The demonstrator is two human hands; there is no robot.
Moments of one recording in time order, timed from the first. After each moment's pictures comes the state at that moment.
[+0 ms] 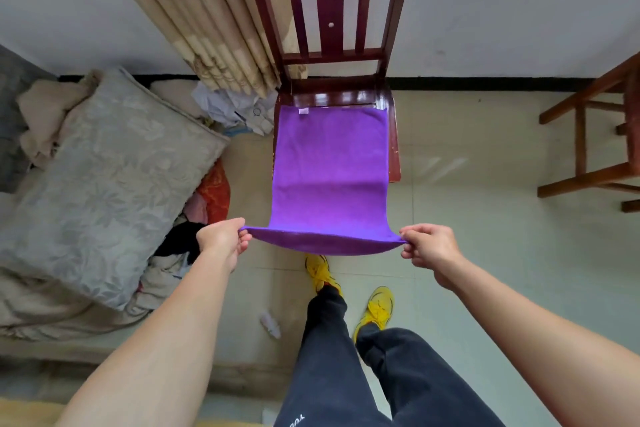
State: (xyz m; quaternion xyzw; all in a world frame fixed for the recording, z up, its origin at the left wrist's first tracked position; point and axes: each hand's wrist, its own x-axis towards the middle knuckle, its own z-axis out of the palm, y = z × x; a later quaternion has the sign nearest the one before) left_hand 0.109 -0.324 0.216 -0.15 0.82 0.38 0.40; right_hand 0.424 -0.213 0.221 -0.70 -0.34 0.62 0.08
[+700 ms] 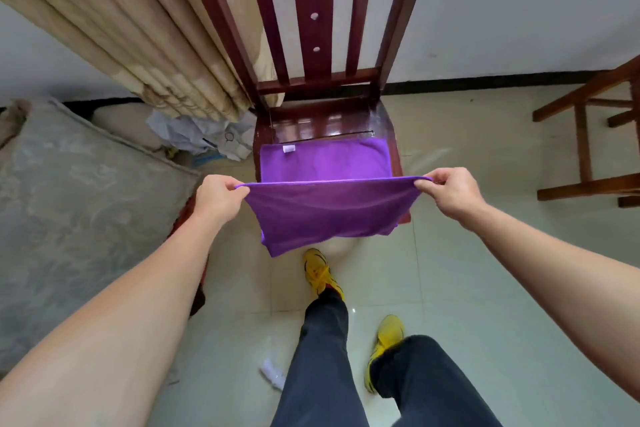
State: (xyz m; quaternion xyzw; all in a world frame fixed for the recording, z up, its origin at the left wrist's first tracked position) left_hand -0.008 -0.114 0.162 0.30 0.88 0.14 0.34; right_hand 0.354 0.002 0.157 -0.71 -0.56 0.42 0.03
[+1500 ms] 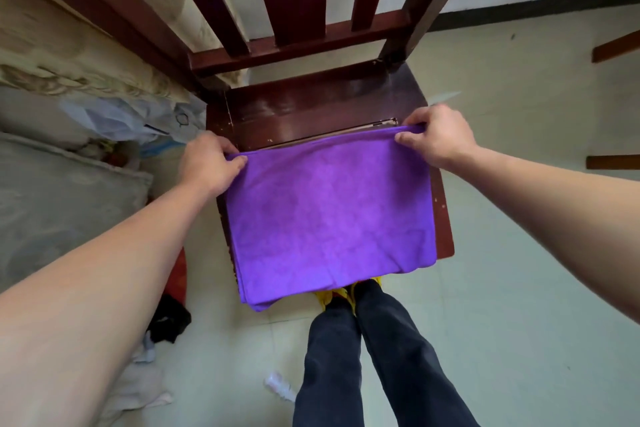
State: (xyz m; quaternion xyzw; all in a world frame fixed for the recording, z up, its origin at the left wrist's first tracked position) left_hand -0.051 0.051 -0.024 0.48 0.83 -0.03 0.30; right_hand 0.273 0.158 -0.023 -0.66 -0.67 0.33 -0.09
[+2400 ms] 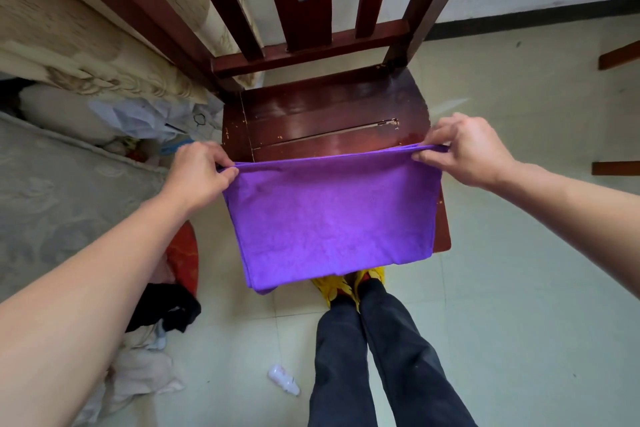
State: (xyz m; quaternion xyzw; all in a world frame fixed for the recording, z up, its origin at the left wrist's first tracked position) left_hand -0.066 0.020 0.028 0.58 0.77 0.02 0.26; right_hand 0.311 0.138 0.027 -0.49 -0.81 0.32 -0.03
